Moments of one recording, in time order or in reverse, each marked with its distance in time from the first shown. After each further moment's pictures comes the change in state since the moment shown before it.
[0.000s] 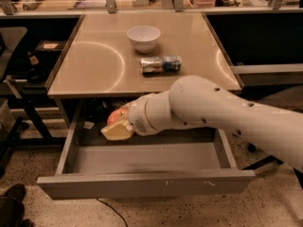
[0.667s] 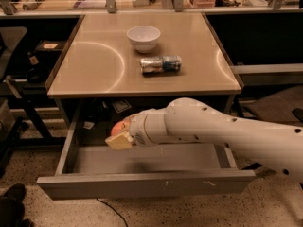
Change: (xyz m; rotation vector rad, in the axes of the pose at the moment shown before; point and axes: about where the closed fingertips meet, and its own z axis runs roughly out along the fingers) arm 0.048 -0.010 0.037 0.039 0.019 0.041
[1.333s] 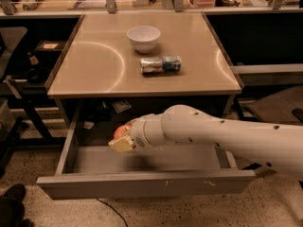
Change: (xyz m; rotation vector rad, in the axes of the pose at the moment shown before) arm 0.027 -0.016 0.030 0.008 0.022 0.017
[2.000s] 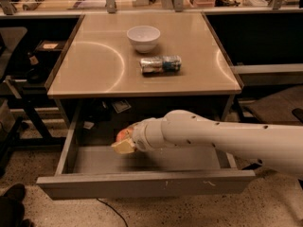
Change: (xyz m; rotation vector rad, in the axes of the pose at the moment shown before) arm 0.021 -0.012 0.022 -0.001 0.007 0.022
